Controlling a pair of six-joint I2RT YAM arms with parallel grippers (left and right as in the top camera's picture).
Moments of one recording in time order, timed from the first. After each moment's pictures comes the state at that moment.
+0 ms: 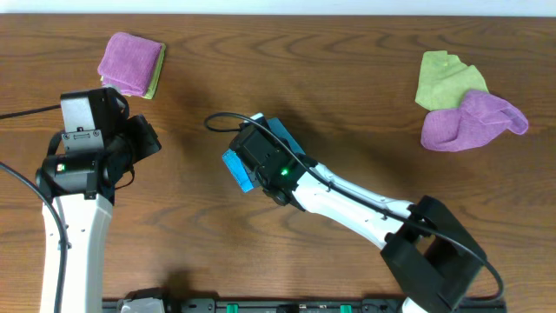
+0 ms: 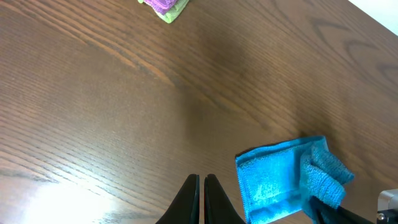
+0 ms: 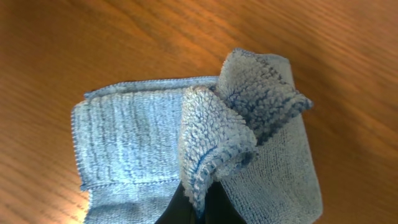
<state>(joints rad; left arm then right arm) 0.11 1.21 1.14 -0.87 0.12 -0.38 0.87 1.85 1.20 -0.35 0.31 0.32</state>
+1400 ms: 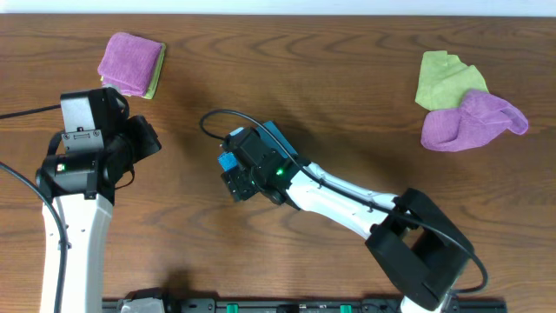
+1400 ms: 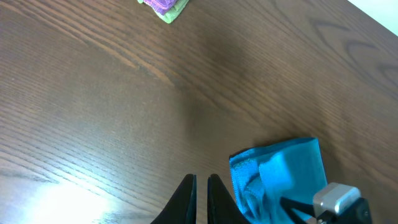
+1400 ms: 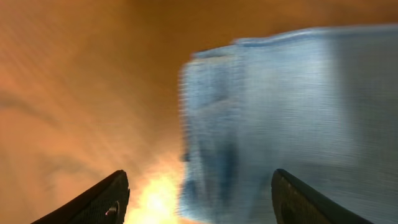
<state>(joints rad) 0.11 1.21 1.14 -0.87 0.12 -0.38 0.87 1.91 1.20 -0.29 -0.10 0.30</state>
